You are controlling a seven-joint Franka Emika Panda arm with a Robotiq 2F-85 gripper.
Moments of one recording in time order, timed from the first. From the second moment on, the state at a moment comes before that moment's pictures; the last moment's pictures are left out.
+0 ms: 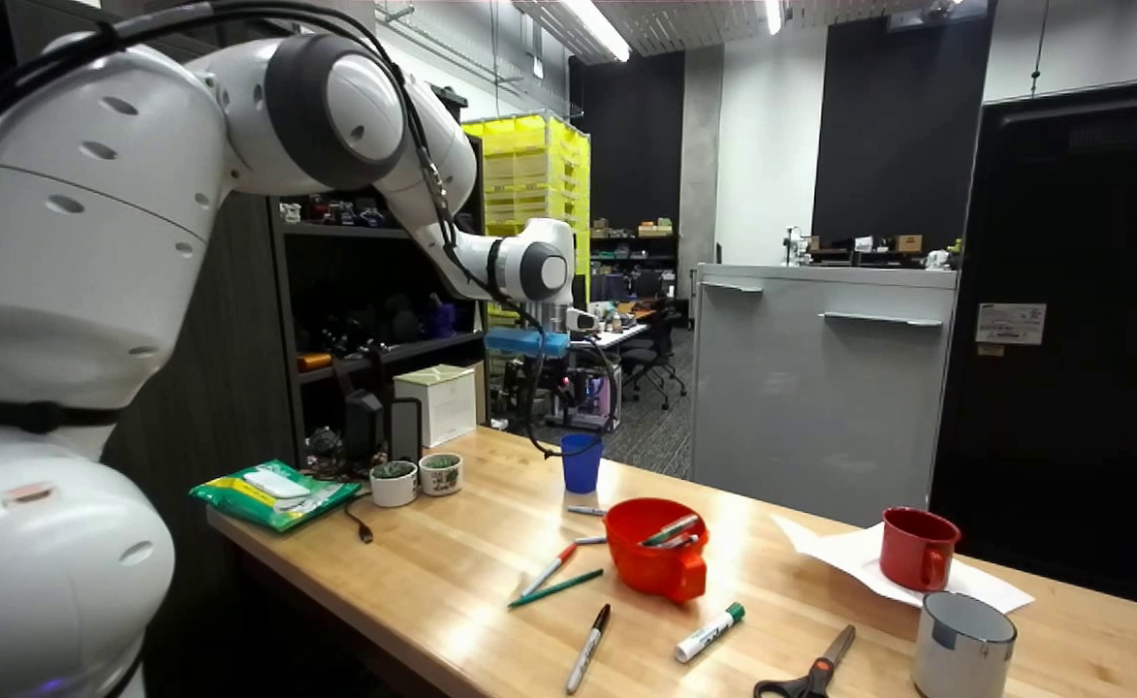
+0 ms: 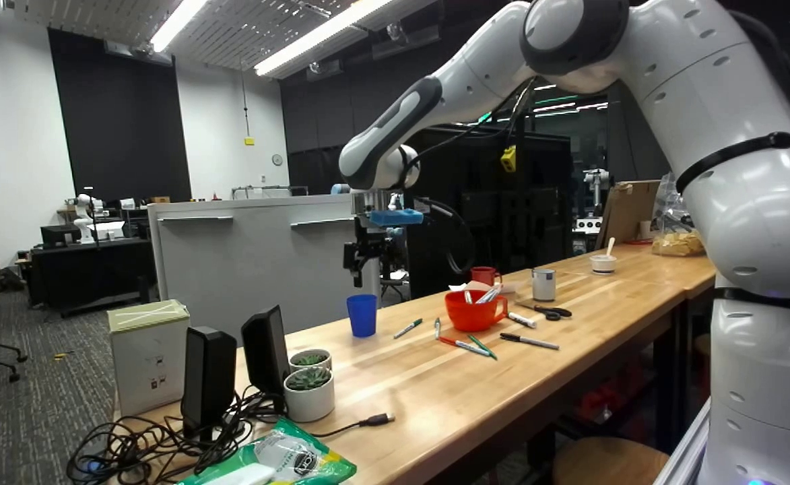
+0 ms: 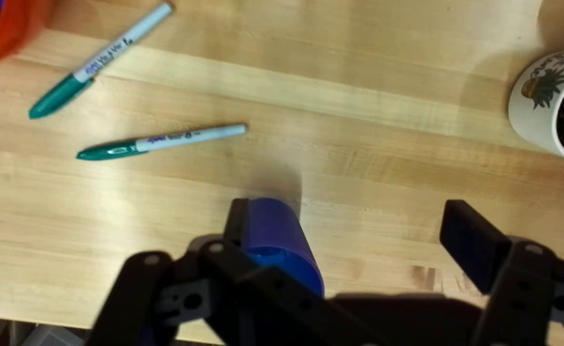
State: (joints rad) arm 0.05 0.40 0.07 -1.68 0.00 2.10 -0.03
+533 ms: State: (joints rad) arm 0.07 0.62 0.08 -1.40 0.00 2.10 -0.06
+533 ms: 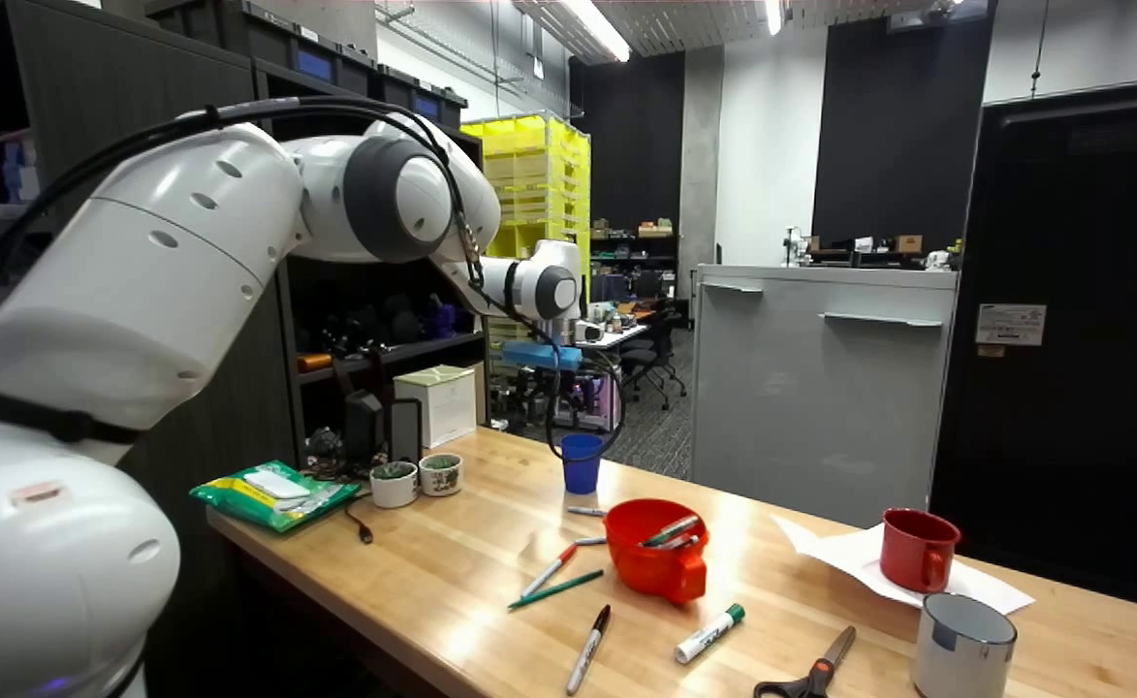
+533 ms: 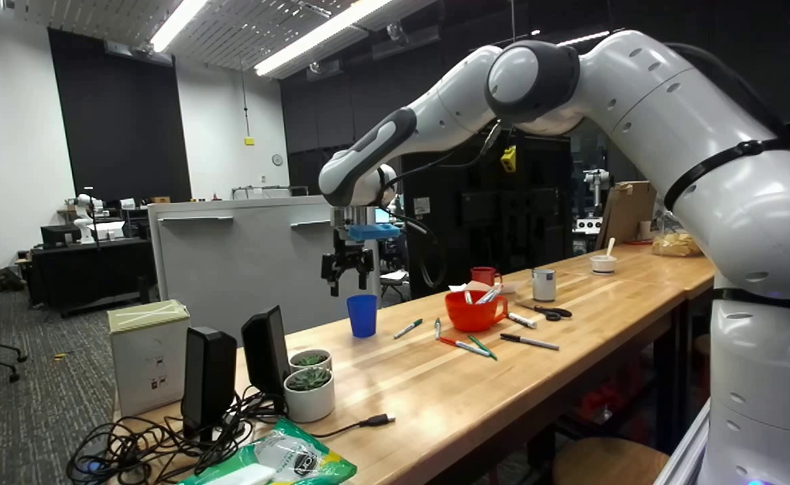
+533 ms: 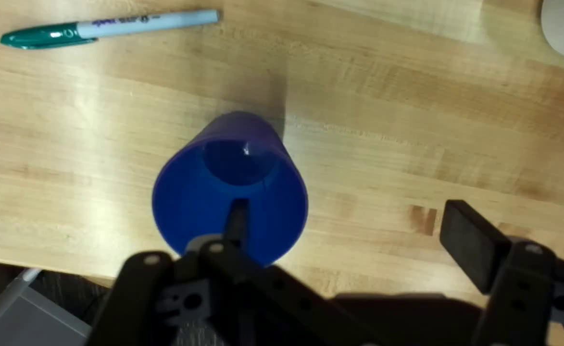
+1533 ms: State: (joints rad) arm 0.07 0.83 0.07 -1.15 0.00 2.01 -0.07
